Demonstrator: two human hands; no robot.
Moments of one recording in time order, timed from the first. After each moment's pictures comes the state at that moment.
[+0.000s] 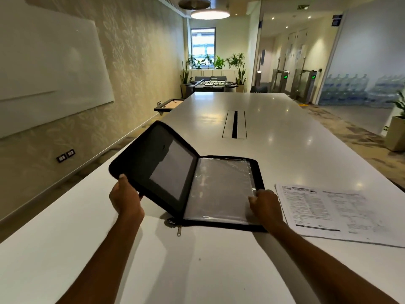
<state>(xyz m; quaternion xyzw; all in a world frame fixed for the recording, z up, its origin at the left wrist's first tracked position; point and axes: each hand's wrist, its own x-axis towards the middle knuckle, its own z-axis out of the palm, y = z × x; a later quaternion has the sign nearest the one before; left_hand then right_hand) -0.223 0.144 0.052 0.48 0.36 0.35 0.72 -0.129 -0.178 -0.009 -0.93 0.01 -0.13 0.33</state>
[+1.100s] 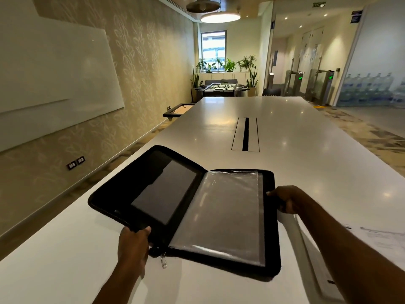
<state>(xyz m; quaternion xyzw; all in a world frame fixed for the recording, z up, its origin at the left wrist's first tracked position) -0.180 0.144 -0.016 0.63 0.40 0.23 0.63 0.054 -0.201 0.026 -0.77 0.18 0.23 0.57</state>
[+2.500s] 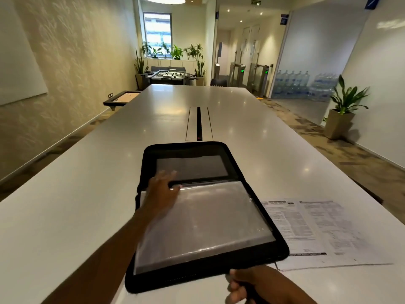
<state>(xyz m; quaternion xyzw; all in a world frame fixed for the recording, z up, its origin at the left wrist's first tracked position) -0.007 0.065 0.000 0.95 0.00 0.13 0.30 -0.182 -0.208 0.005 -0.60 0.16 0.40 0.67</state>
